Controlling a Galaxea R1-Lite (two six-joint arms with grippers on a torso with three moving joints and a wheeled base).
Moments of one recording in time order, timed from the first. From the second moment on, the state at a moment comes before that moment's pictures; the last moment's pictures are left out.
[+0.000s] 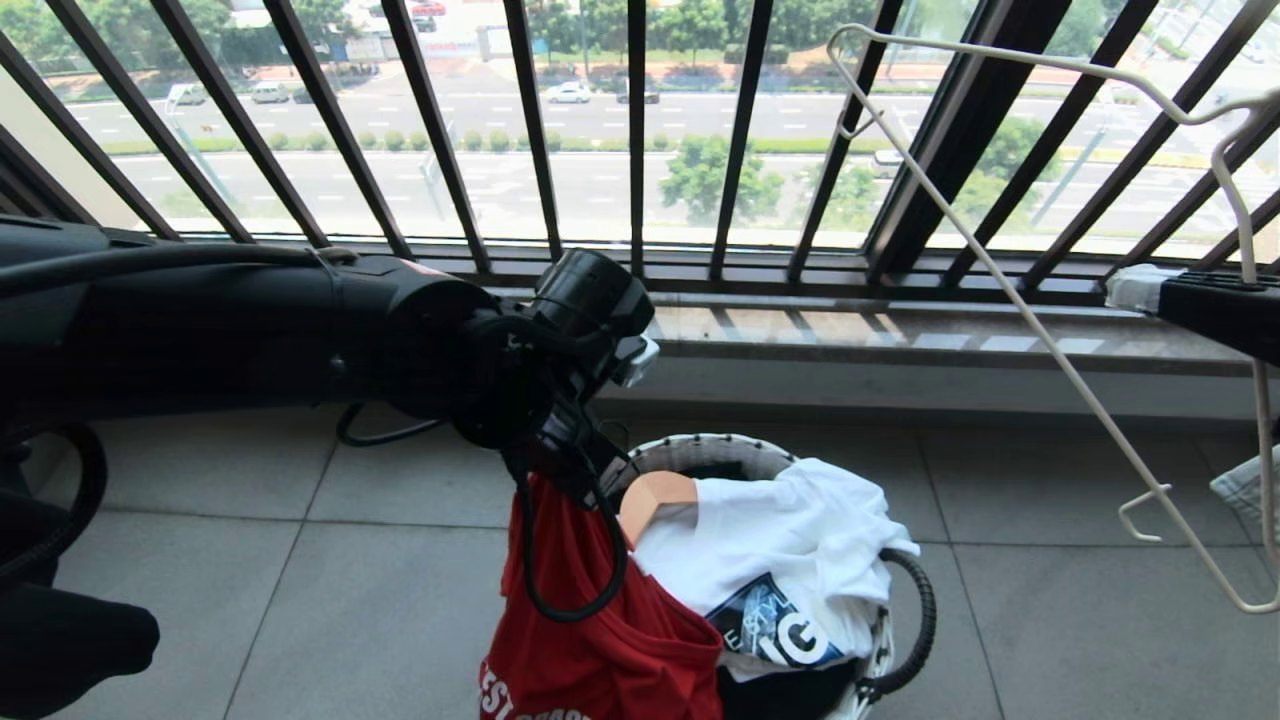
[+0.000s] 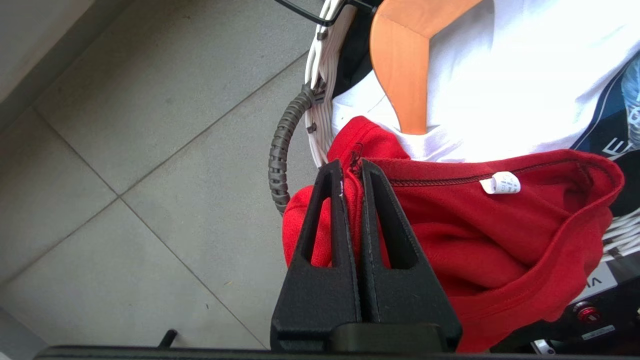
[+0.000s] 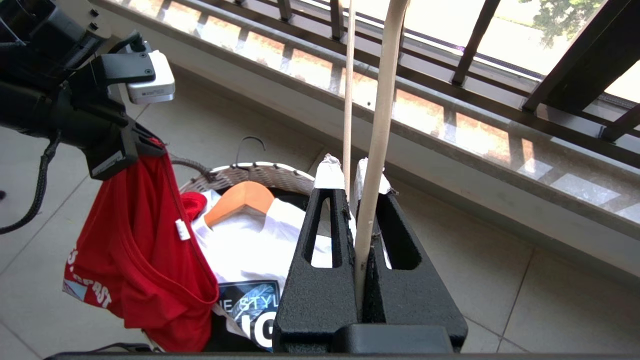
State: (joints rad) left arm -0.72 1.93 -1.62 0.52 0.35 0.14; right arm 0.35 1.06 -0.95 -0.08 0.11 -0.11
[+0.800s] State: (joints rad) left arm -0.87 1.89 -1.91 0.31 0.31 0.16; right arm 0.28 1.04 -0.98 -0.08 0.11 -0.11
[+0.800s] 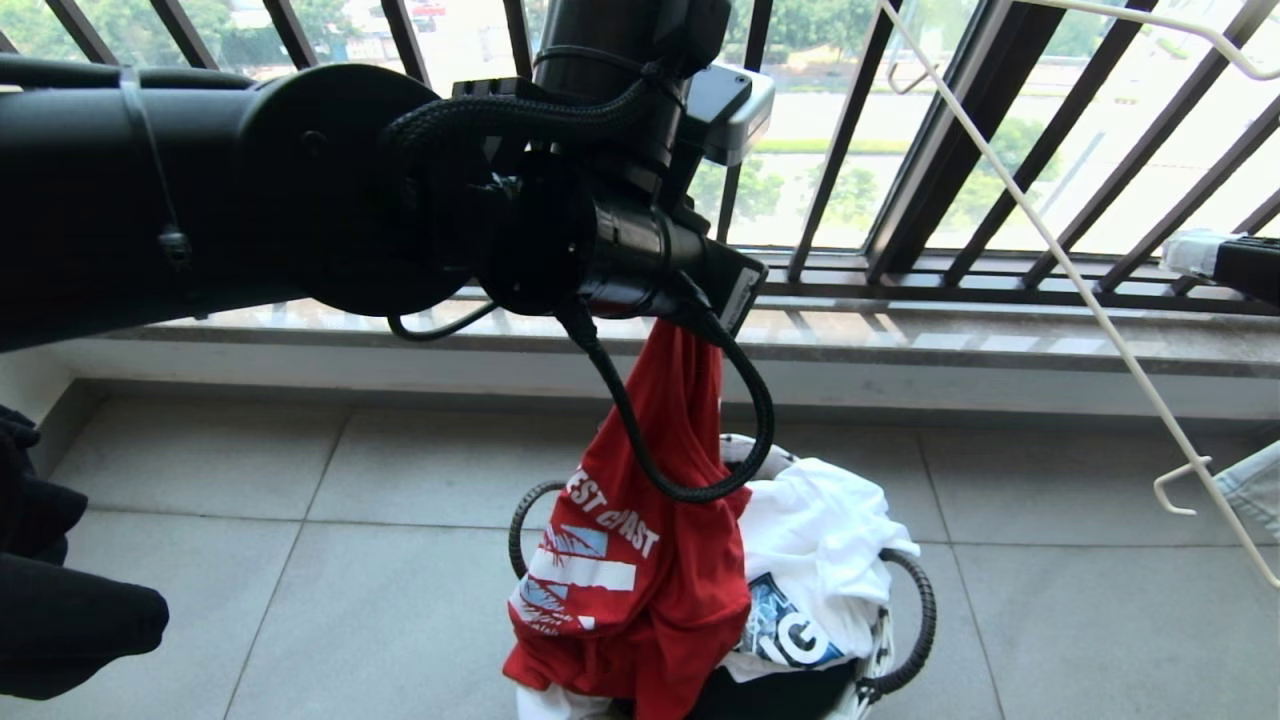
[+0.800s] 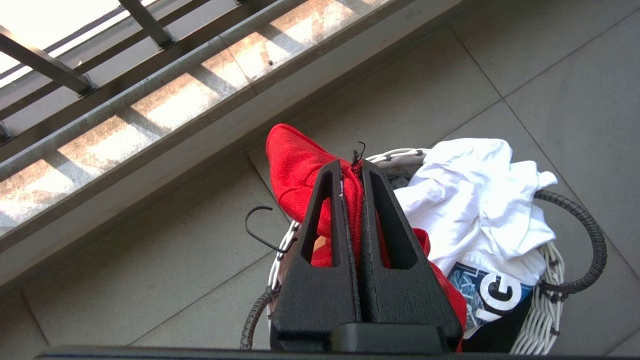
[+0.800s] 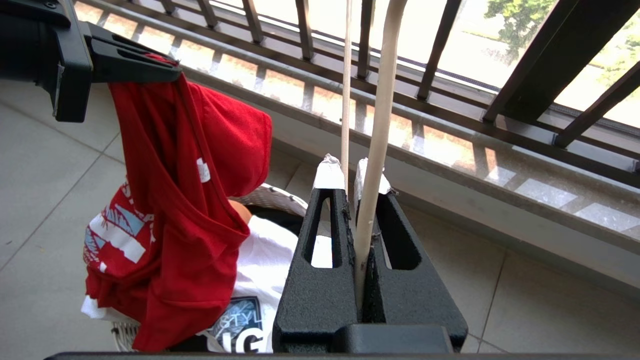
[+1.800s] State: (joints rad) left arm -0.86 1.86 -1.15 0.16 0.49 0.22; right arm 0.28 1.05 -0.97 -0.08 0.11 -0.11
